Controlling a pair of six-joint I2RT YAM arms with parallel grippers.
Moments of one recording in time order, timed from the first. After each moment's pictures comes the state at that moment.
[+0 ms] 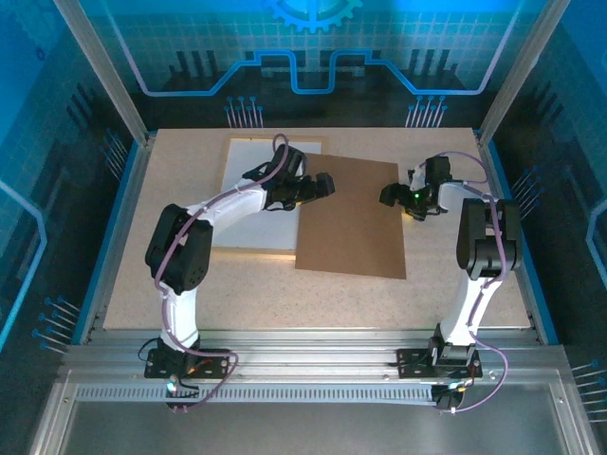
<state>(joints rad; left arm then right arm) -0.48 1.97 1.50 -0.36 0.24 -0.77 -0.06 1.96 1.25 -0.40 -0.49 0.30</state>
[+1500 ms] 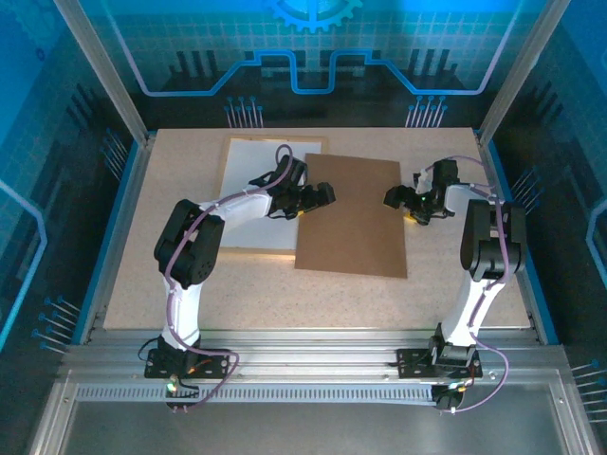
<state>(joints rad) -0.48 2.04 1.45 -0.28 0.26 -0.79 -0.11 1.95 1.21 -0.42 -0.57 0.29</state>
